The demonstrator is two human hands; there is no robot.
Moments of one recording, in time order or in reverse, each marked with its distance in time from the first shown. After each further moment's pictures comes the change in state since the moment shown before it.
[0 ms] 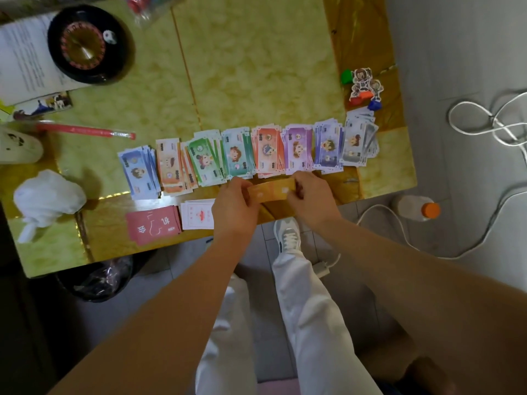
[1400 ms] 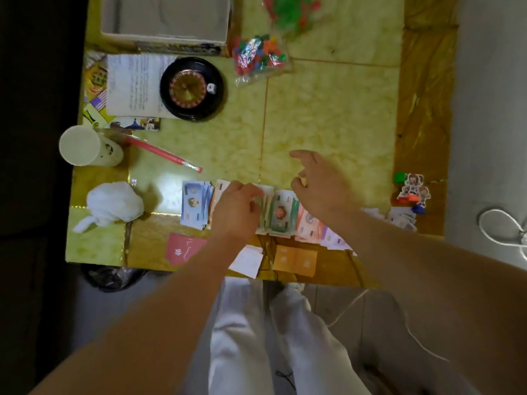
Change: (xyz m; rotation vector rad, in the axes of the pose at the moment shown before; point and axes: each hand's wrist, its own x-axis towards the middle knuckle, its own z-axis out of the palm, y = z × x) left_hand 0.068 0.002 -0.094 0.056 0.083 0.041; right_hand 0.112 -0.132 -0.038 -0.233 -0.150 -0.335
